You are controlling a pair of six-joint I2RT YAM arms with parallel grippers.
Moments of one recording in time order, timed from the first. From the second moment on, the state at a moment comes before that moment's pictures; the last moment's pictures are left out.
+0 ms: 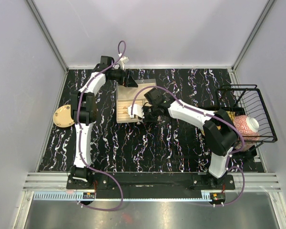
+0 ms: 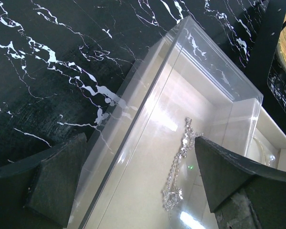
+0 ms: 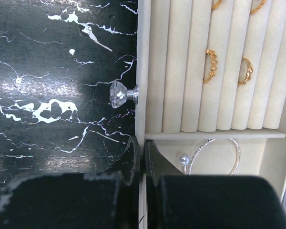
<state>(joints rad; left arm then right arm) -0.13 2.45 2.13 -0.49 0.99 0.13 0.75 1.85 1.37 -0.50 -0.33 -0.92</state>
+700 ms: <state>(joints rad) -0.13 2.44 2.13 -0.51 0.99 0.13 0.74 1.85 1.37 -0.49 -0.32 -0.94</state>
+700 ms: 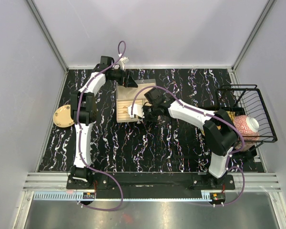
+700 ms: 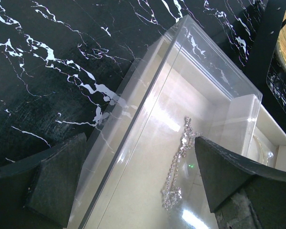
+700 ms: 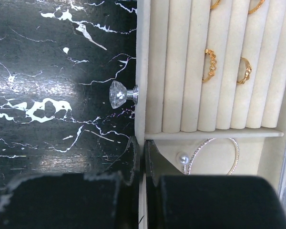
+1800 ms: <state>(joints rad) -0.13 2.44 2.12 -0.47 1.01 0.15 0.73 1.96 1.48 -0.47 -0.26 -0.98</state>
